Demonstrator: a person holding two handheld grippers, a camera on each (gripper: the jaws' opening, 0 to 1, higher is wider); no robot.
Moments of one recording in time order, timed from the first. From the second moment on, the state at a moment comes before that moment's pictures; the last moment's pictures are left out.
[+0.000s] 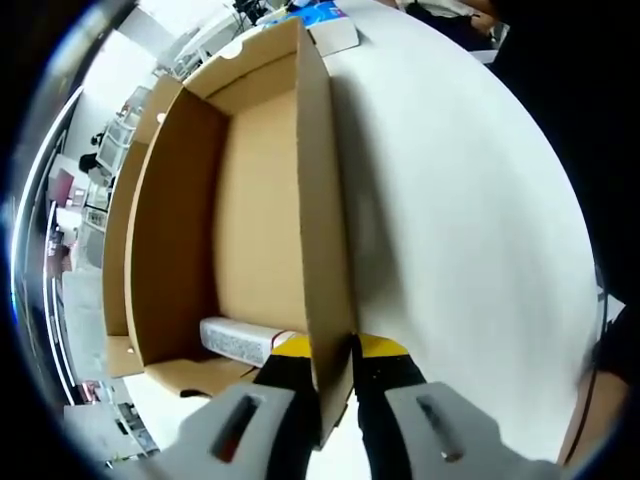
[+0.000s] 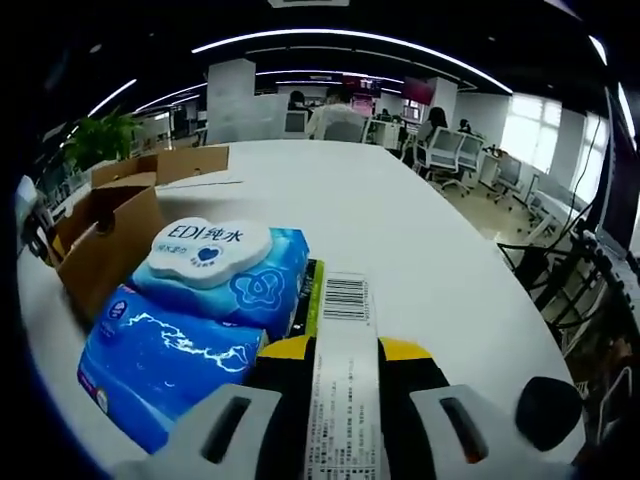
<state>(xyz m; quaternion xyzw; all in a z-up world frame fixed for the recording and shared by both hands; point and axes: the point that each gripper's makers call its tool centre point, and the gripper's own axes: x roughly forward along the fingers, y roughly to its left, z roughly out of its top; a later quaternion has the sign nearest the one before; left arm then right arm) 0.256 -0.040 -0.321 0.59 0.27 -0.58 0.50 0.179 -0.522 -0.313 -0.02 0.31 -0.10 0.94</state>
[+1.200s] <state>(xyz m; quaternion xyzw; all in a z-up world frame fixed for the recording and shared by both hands) 0.256 -0.039 -0.322 0.59 0.27 -0.57 0.50 0.156 -0.518 -0.296 -0.03 0.33 -0.13 0.93</state>
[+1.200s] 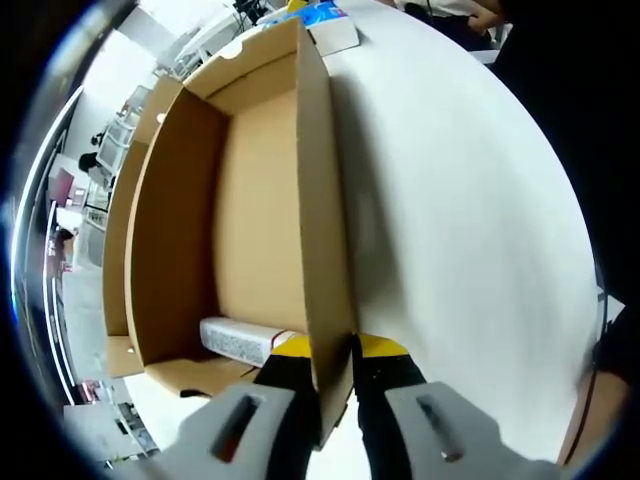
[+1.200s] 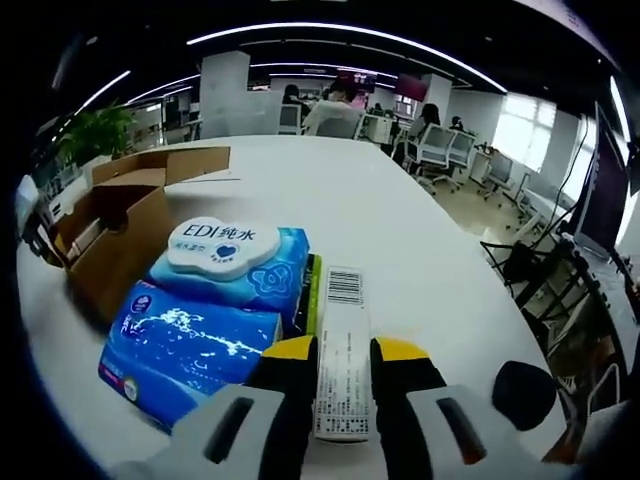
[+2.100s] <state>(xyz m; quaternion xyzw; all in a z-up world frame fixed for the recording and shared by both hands) 0.255 -0.040 -0.322 0.59 0.27 -0.58 0.50 0.168 -0.510 -0.296 -0.02 0.33 -0.13 0.93</state>
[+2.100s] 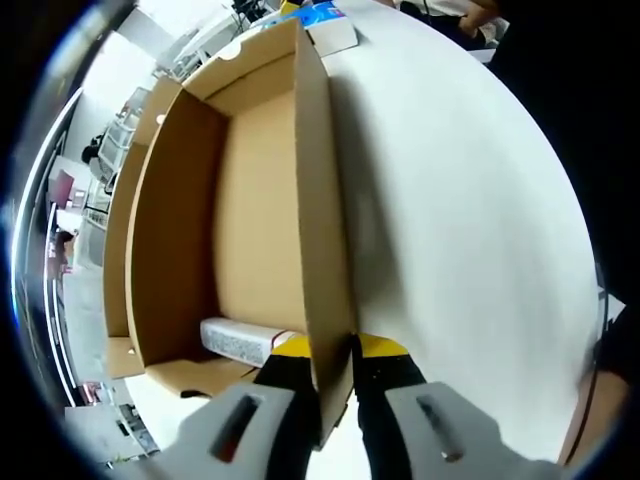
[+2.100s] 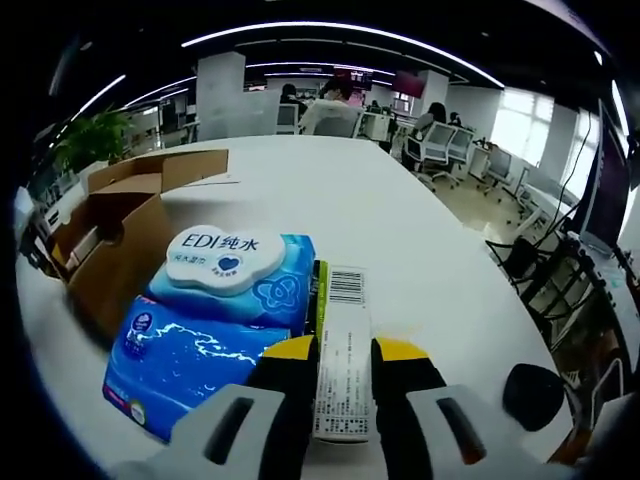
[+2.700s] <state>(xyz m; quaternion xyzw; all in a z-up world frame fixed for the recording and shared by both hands) 0.255 -0.040 -0.322 0.59 0.27 -0.57 0.50 0.170 -0.508 -0.297 -0.02 0.33 -0.12 0.93</state>
